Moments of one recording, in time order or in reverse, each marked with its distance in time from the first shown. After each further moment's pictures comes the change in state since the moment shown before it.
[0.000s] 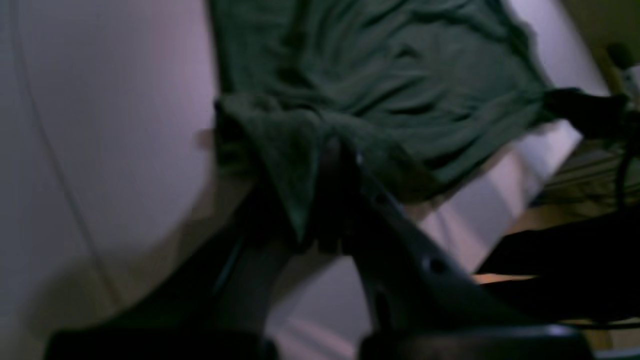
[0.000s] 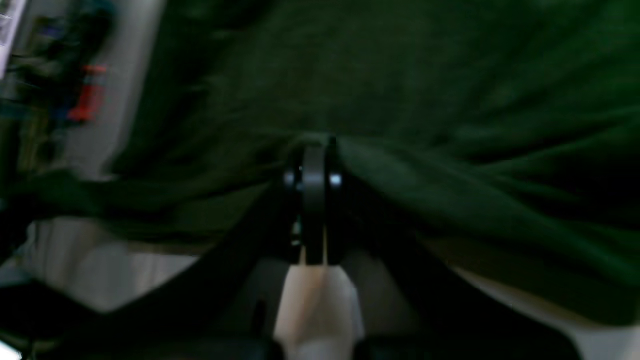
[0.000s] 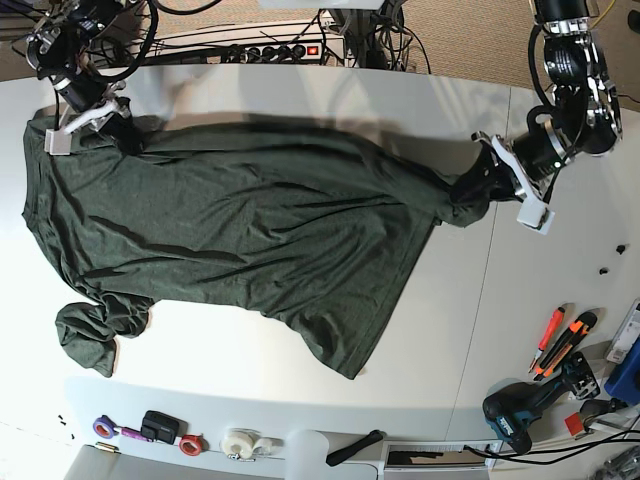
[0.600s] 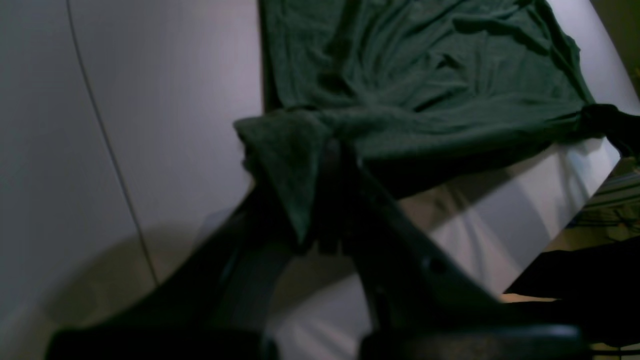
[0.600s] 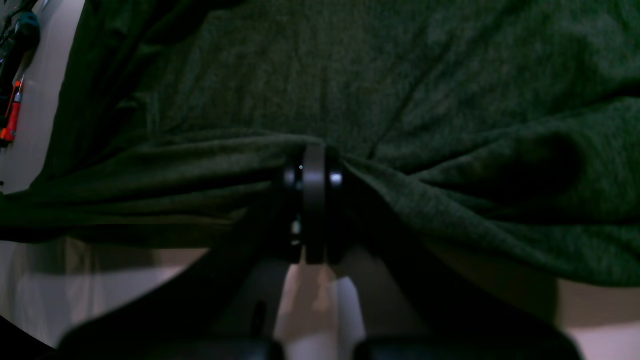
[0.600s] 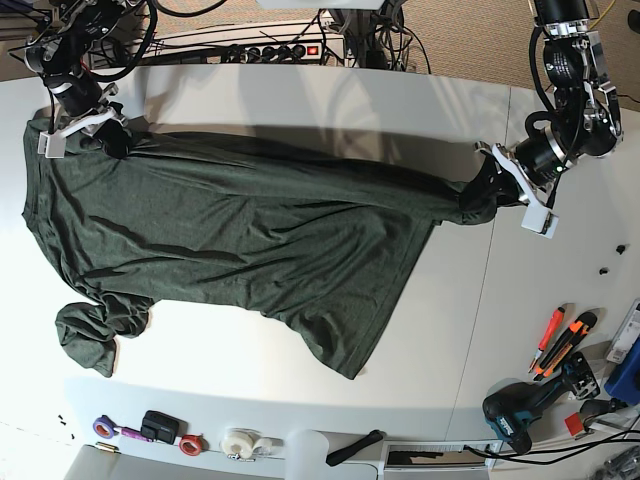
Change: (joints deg) left arm 0.0 0.0 0.0 0.0 4.6 2.9 -3.3; right arm 0.4 -0.1 0.0 0.0 -9.2 0.0 6.4
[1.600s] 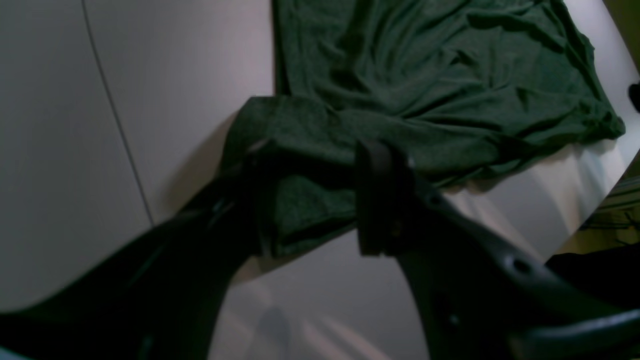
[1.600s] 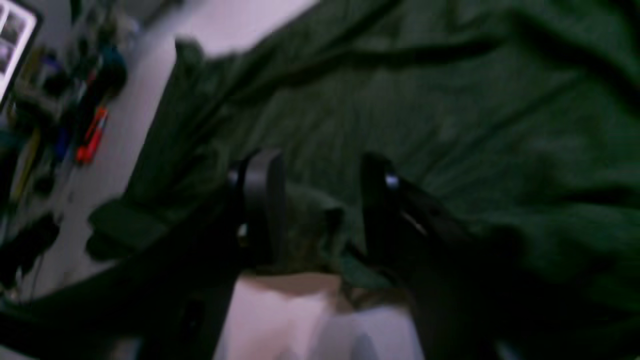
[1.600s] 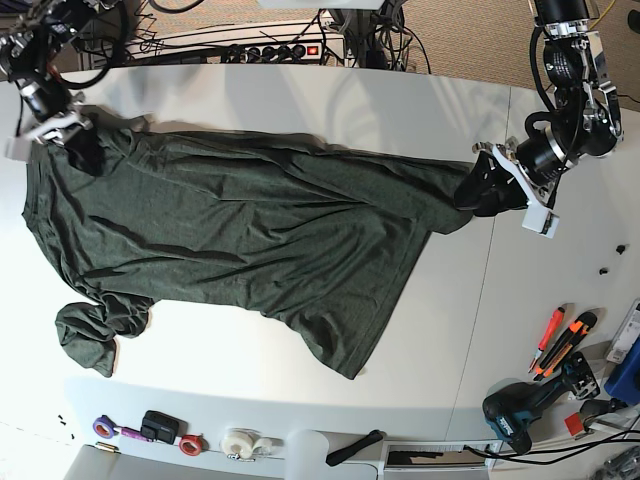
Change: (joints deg) left arm 0.0 0.0 0.0 0.0 1.5 0.2 -0.3; right arm 0.0 5.8 5.4 0.0 16.6 0.0 -6.2
